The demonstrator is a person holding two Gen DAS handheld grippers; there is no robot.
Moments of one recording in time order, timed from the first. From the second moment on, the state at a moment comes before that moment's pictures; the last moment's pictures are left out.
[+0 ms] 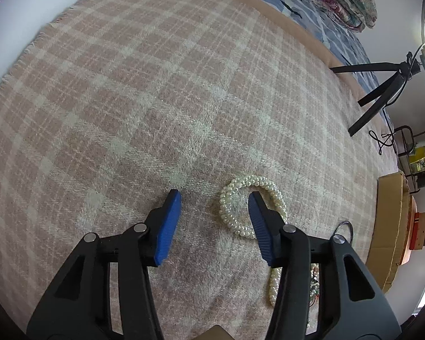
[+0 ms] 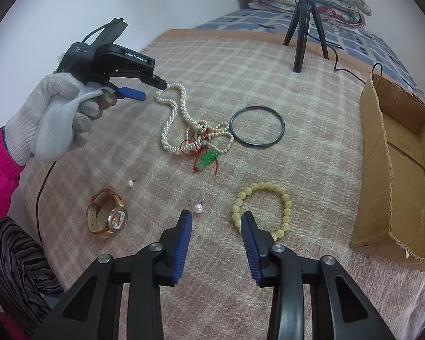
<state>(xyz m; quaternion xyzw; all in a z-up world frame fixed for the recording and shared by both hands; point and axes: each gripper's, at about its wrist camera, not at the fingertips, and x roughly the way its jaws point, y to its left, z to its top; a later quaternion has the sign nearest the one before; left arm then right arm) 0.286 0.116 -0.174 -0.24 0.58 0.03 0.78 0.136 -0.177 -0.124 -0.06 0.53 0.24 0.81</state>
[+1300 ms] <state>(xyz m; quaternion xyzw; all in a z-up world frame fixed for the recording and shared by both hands) 0.285 0.098 -0.124 -0.21 0.51 0.00 0.83 0.145 -0.170 -0.146 -0.12 0.54 0.21 0.80</state>
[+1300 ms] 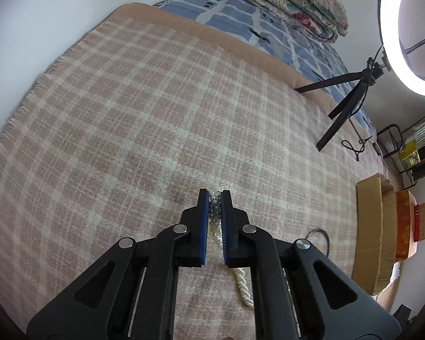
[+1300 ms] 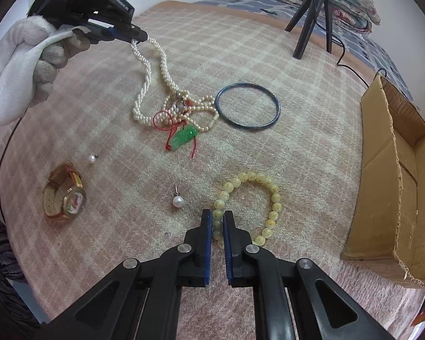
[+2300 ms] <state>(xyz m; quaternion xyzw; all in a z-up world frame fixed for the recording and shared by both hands) 0.224 0.086 -0.001 -0.22 0.41 -0.09 0.88 0.138 -0.208 -0.079 0.04 0.47 0.24 0.85</state>
